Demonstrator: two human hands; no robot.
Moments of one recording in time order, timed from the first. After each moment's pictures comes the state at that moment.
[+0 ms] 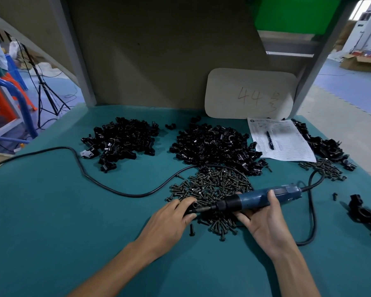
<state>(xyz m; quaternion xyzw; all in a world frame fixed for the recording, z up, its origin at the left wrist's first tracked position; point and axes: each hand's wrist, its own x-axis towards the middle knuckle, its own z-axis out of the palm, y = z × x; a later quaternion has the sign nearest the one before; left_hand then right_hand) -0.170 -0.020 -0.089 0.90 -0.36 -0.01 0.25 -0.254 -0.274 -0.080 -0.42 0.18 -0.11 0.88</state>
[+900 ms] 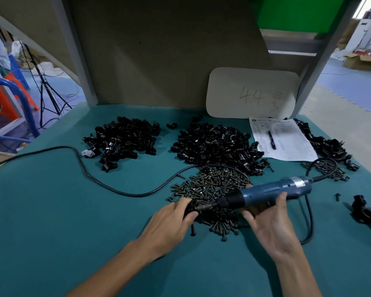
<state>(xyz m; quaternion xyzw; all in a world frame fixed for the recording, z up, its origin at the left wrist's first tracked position) -0.168 -0.018 -0.095 0.90 -0.35 -0.02 0.27 -0.262 -0.271 -0.072 -0.42 0.15 -0.15 0.88</state>
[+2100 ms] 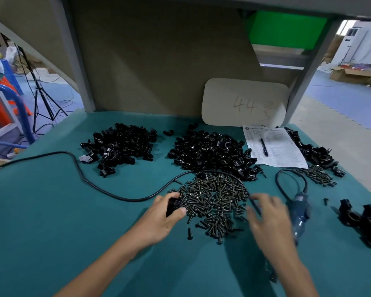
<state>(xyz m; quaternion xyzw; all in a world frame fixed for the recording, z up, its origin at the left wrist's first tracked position) -0.153 -0.002 -0.066 0.85 -0.24 -0.19 0.43 -0.278 -0.256 -0.041 -0.93 0.24 -0.20 0.20</state>
